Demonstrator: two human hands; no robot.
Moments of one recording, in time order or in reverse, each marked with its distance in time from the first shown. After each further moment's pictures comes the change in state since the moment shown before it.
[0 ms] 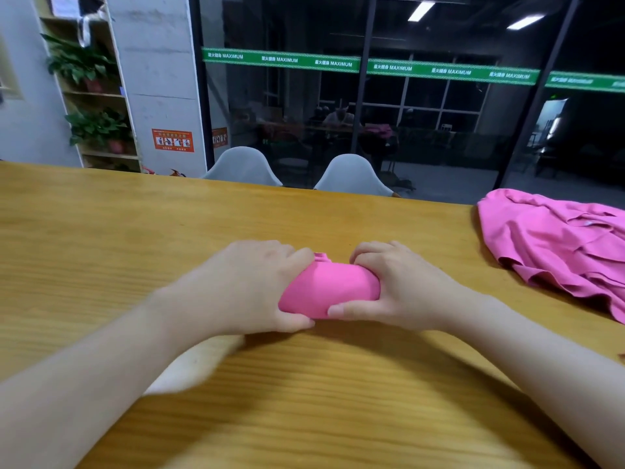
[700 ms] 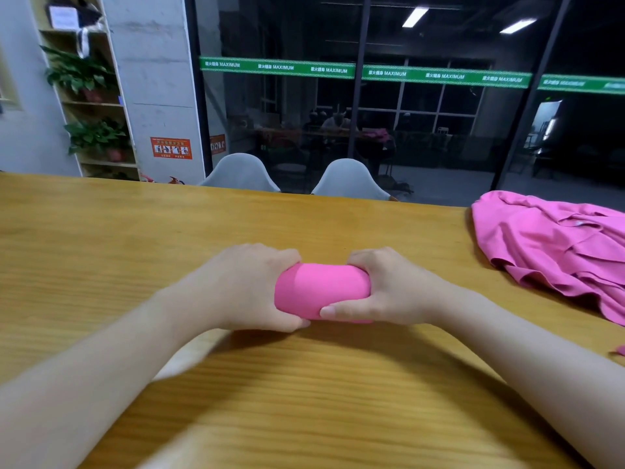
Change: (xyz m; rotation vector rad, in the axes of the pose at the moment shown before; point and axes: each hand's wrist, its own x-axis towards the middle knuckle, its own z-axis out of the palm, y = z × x) left_hand 0.000 -0.004 -0.001 -0.078 0.106 -0.034; right_hand 0.004 -0.003 -0.004 0.141 -0.008 0.088
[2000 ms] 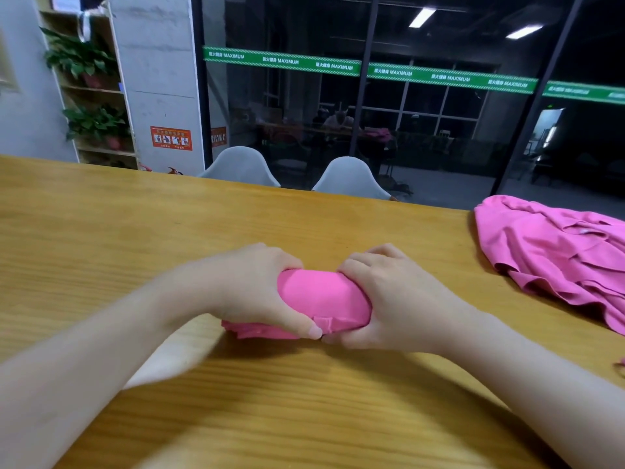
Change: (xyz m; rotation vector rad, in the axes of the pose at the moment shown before) left_hand 0.000 0.007 -0.017 -0.332 -0.269 -0.151; right_hand -0.014 -0.014 0.006 -0.375 0.065 -0.189
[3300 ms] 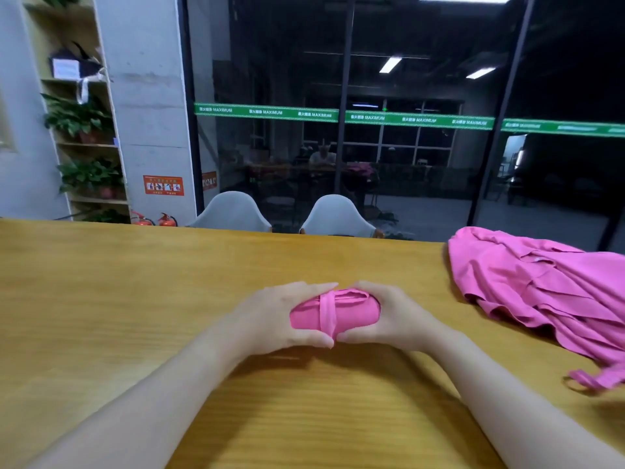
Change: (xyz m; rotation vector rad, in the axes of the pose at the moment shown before) left_hand 0.035 -0.010 0.018 -0.072 0.230 0.274; right_hand -0.004 0.037 -0.003 0.704 0.011 0.345
